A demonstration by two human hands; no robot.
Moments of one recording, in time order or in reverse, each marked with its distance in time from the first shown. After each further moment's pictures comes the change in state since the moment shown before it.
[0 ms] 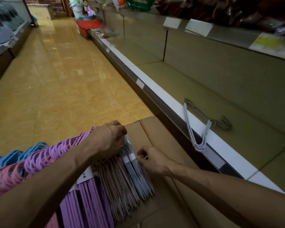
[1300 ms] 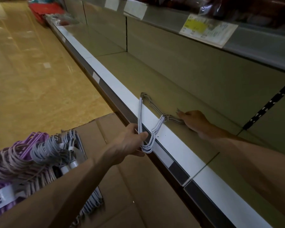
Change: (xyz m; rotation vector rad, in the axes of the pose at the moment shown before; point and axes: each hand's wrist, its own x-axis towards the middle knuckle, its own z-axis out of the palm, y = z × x) left_hand 0.094 0.187 0.076 -1.021 -0.274 -0.348; right_hand -0.030 0.177 -0.227 0.164 0.650 0.429
